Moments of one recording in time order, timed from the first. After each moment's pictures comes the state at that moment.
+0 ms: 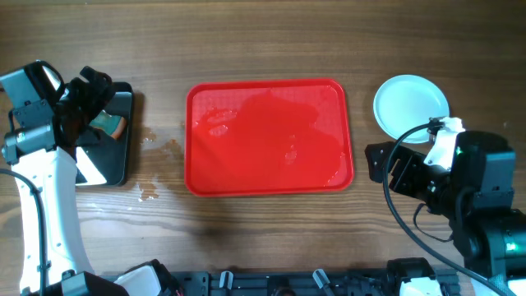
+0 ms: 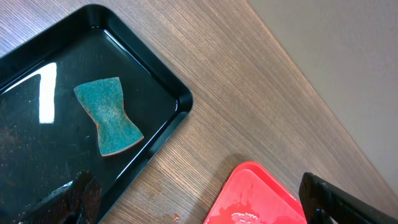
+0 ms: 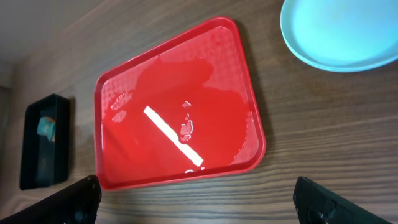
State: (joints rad) left arm 0.37 1.38 1.18 -0.63 0.18 -0.53; right arm 0.07 0.82 1.10 -1.11 -0.24 0.47
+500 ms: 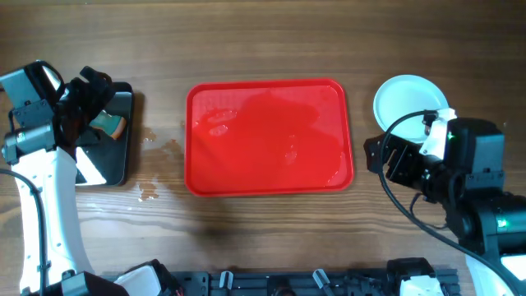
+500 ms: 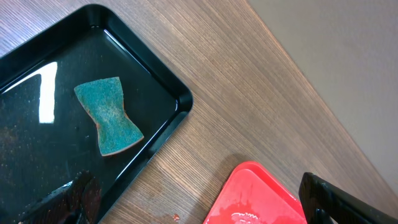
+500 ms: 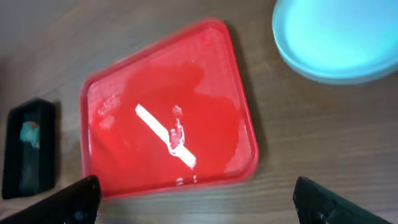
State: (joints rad) left arm 0.37 1.38 1.18 -0.63 0.18 -0.53; right arm 0.07 0.88 1.08 -1.04 -0.21 0.43
